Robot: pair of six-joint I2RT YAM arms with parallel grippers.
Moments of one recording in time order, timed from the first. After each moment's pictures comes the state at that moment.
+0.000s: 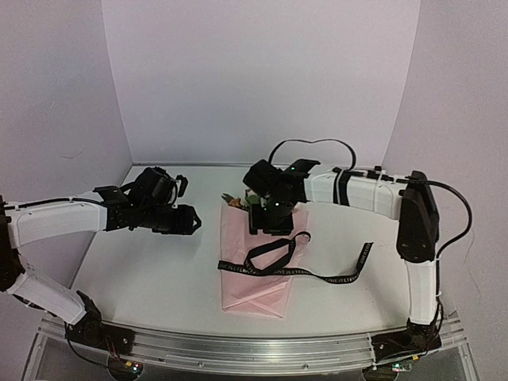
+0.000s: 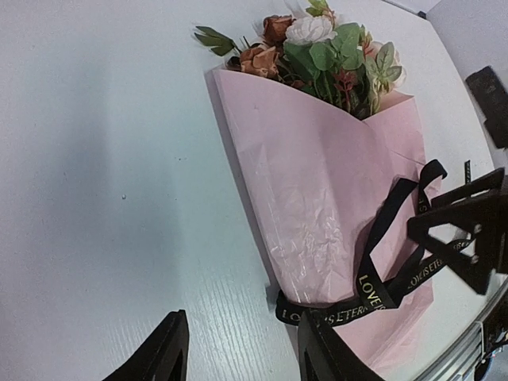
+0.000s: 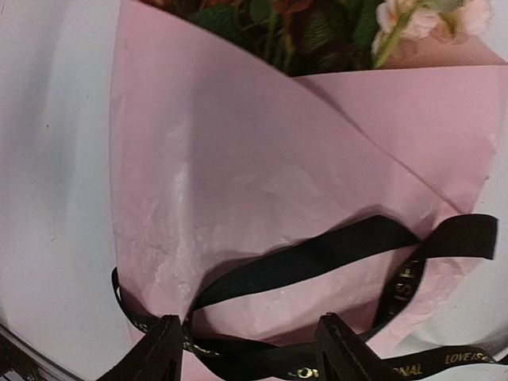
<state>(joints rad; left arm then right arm) -0.74 1.34 0.92 -0.38 -0.05 -0.56 0.92 2.08 1.81 -0.92 0.10 0.79</state>
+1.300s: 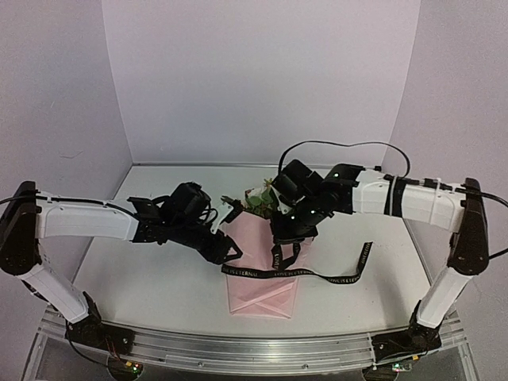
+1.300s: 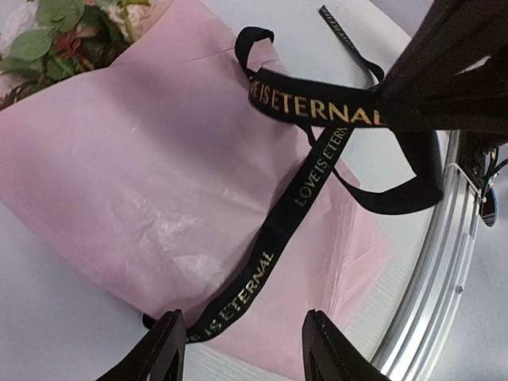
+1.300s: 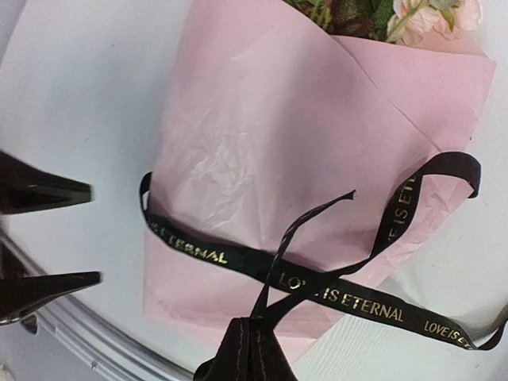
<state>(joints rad) -0.92 1.52 0.96 -0.22 0.23 -0.20 0.97 1.75 1.48 -0.83 0.04 0.64</state>
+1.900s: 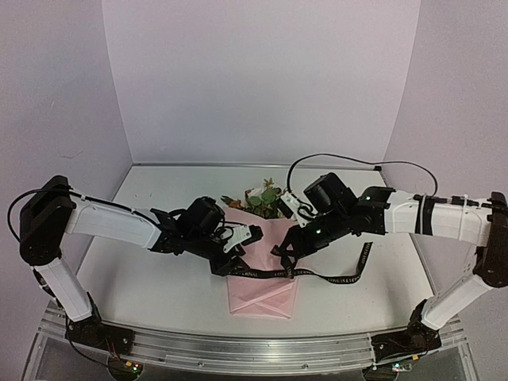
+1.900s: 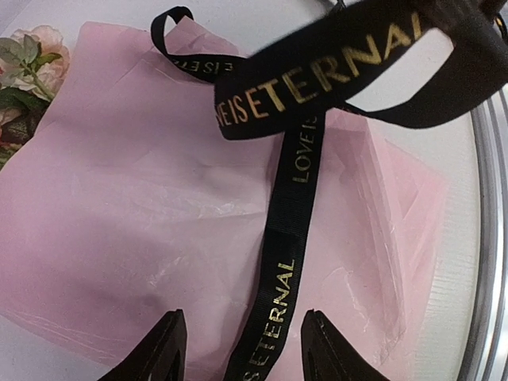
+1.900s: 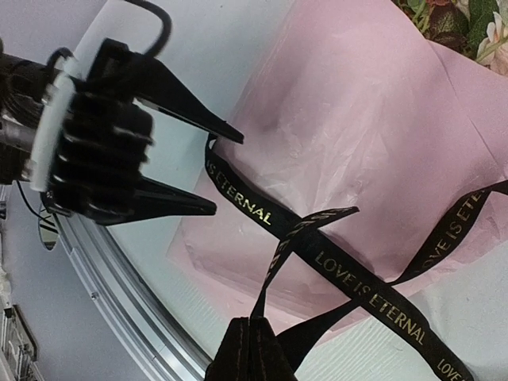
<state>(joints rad) -0.95 1.69 0.95 -0.05 0.27 0.29 0.90 1.51 1.11 -0.52 -0.25 0.39</state>
